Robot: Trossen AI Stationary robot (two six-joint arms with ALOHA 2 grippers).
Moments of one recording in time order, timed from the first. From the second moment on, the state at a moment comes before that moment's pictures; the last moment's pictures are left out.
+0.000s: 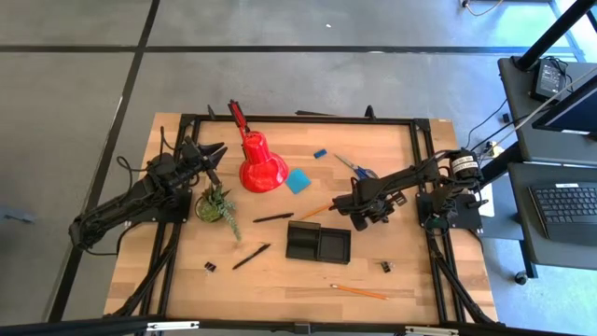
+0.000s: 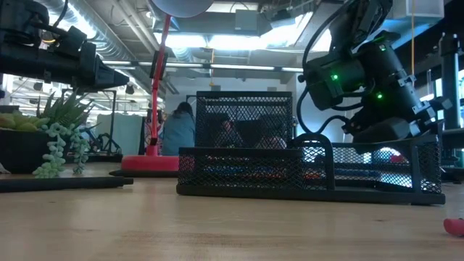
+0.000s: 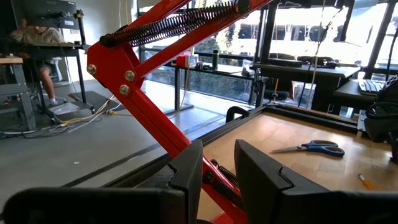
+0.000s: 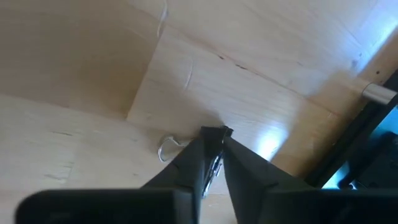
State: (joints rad) left arm 0.58 0.00 0.01 0.03 -0.11 -0.06; right arm 0.07 1.79 0.96 -1.15 -0.05 1.17
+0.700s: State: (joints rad) left arm 0.58 0.00 0.01 0.03 -0.11 -0.06; right arm 0.07 1.79 0.96 -1.15 -0.05 1.15
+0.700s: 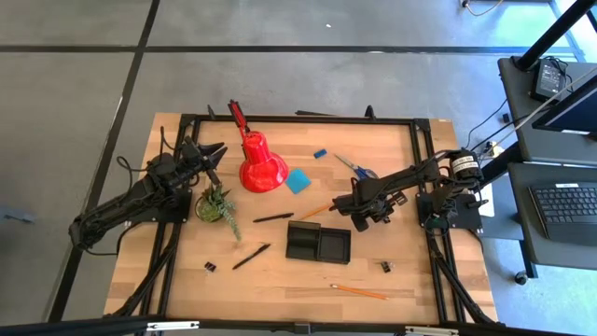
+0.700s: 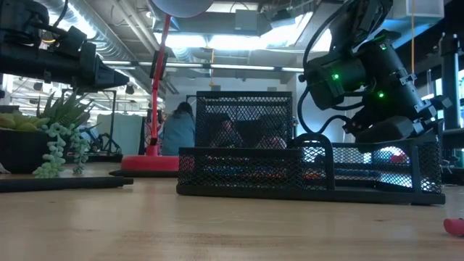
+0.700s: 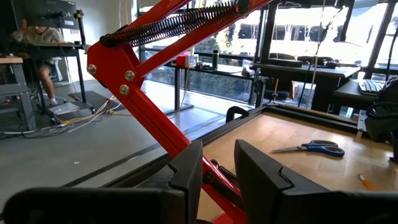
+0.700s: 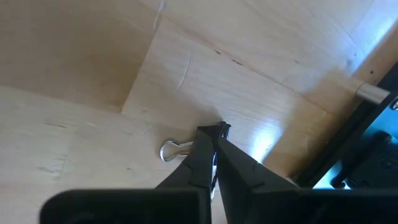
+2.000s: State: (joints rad) left arm 0.58 0.00 0.01 0.03 -0.11 -0.06; right arm 0.07 1.79 1.01 -1.20 -0.05 1.11
